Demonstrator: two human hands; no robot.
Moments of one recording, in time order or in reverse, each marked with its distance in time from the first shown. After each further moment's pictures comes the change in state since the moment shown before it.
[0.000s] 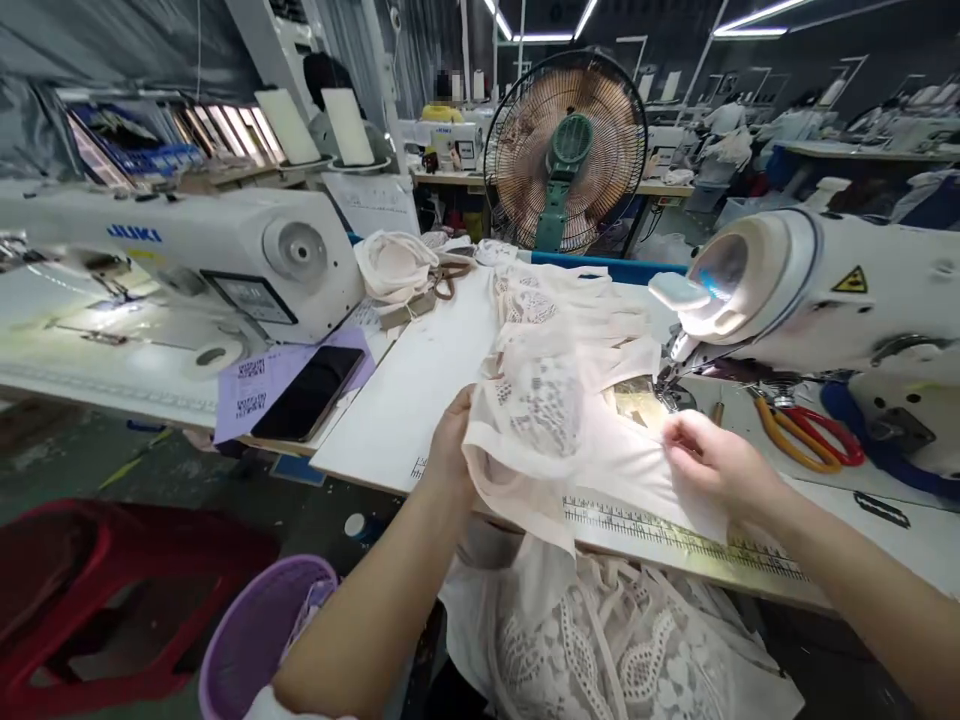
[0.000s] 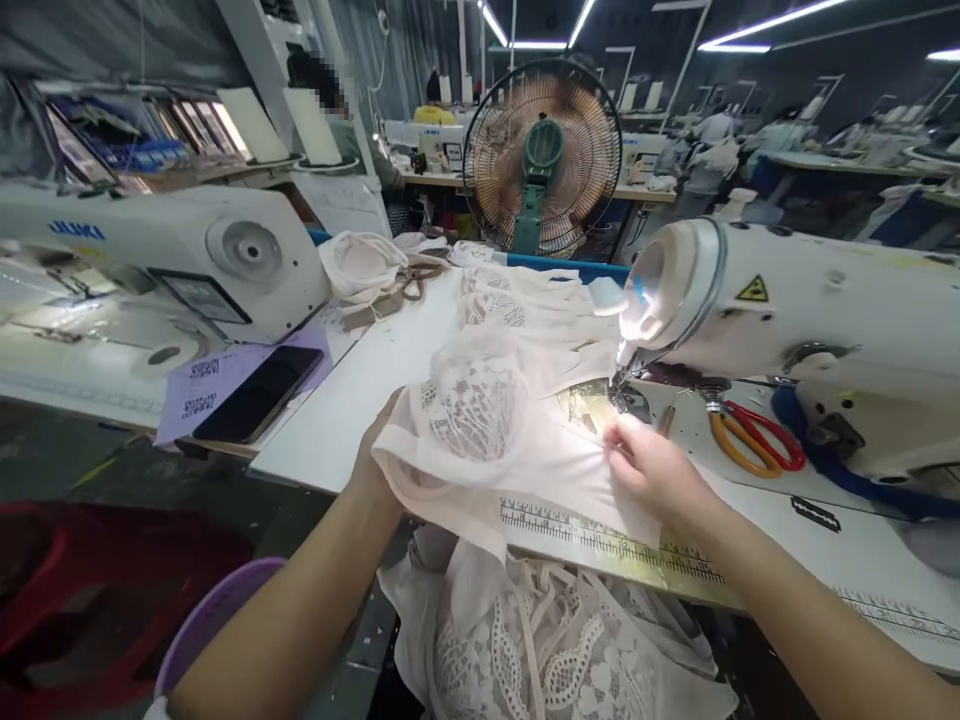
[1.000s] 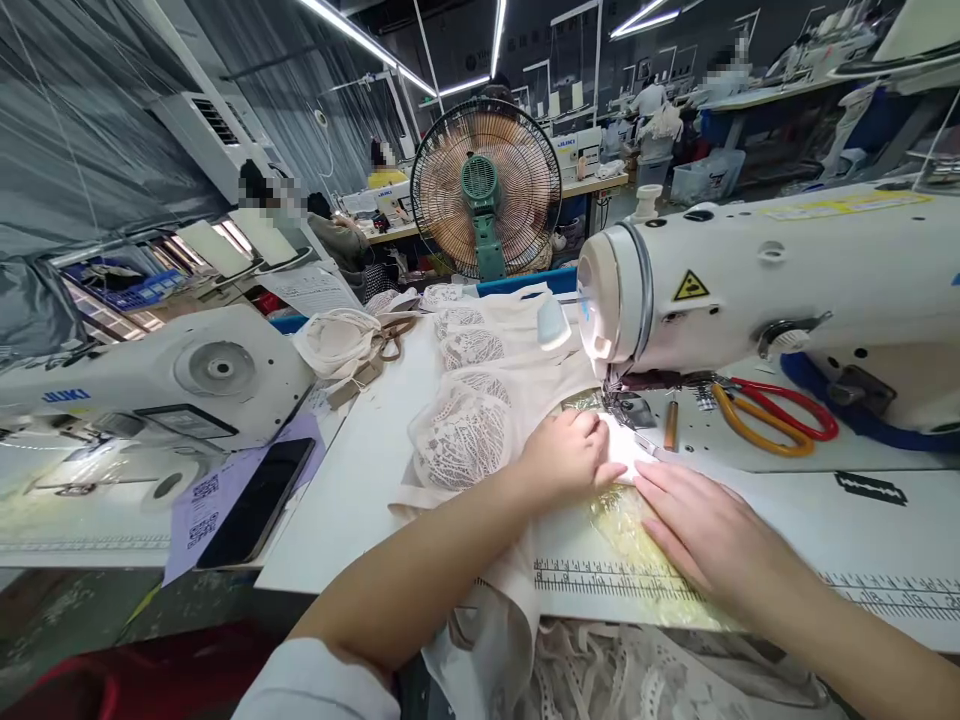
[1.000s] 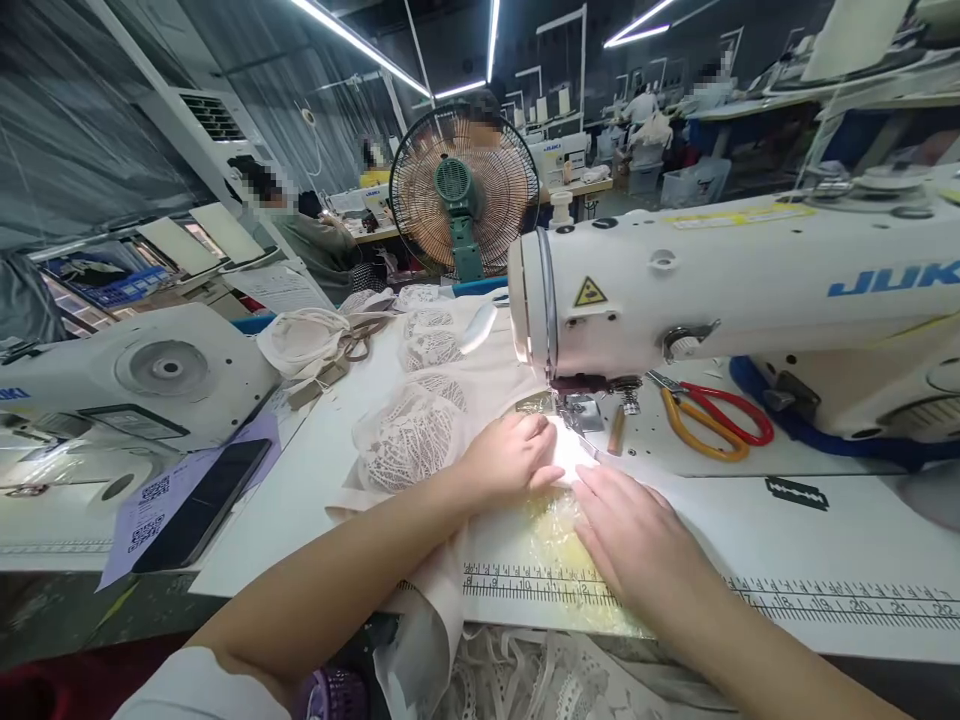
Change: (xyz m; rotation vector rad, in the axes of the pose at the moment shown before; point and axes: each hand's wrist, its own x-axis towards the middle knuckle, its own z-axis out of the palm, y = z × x) left_hand 0.060 -0.080 0.117 2.104 -1.071 0.747; right_hand -0.044 0.030 0.030 -0.367 0.381 -0.333
